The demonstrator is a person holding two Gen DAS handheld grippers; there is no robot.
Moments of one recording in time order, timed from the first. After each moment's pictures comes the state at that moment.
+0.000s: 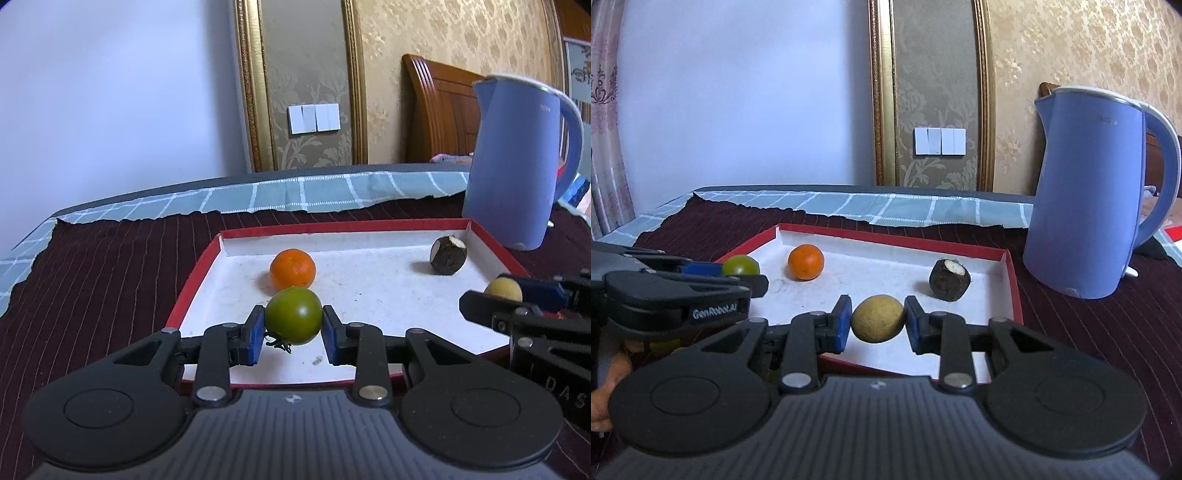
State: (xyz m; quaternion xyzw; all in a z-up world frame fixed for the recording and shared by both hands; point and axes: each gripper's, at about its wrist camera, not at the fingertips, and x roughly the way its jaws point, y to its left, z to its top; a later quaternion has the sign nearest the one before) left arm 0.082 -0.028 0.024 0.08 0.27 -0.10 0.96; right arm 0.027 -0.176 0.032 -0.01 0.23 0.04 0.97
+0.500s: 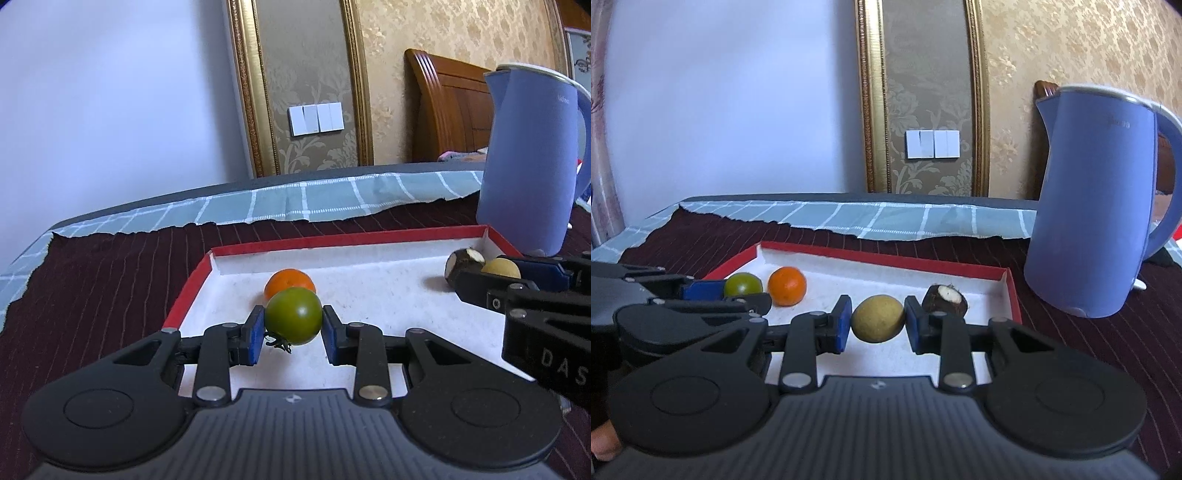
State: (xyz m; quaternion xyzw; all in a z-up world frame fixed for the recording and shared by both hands) left arm 0.112 -0.044 0.020 0.09 0.26 -0.09 0.96; right arm 0.066 -0.185 0.035 0.01 0.22 0.03 0.97
